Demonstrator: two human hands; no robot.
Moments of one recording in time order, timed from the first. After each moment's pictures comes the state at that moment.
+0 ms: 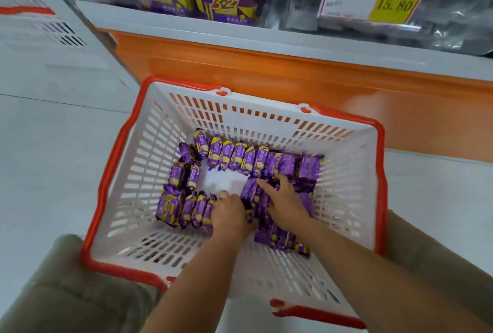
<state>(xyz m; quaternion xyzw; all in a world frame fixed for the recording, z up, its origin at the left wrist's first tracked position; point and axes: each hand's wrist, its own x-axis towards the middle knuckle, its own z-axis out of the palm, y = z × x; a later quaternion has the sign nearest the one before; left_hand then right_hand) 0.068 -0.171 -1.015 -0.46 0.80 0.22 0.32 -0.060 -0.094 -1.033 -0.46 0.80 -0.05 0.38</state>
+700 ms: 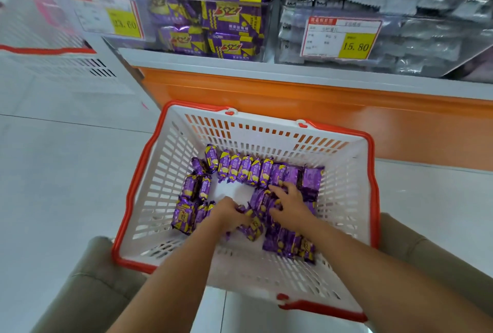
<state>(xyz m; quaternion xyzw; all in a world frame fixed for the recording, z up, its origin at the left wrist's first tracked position) 0.083 -0.215 -0.981 -0.53 0.65 0.47 0.27 -0.066 -0.103 -0.995 -0.38 0.80 -0.09 0.45</state>
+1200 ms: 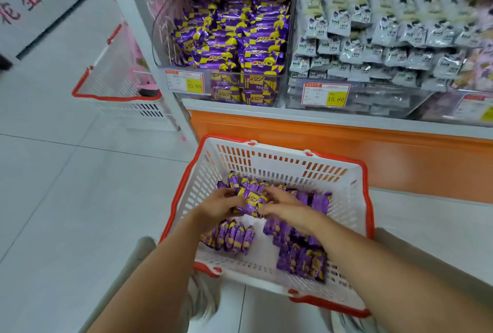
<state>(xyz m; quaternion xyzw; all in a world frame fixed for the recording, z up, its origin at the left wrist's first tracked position) 0.124 -0.252 -0.863 -0.48 0.50 0.72 0.01 -0.042 -0.139 -0.881 -0.26 0.65 -0.34 0.63</state>
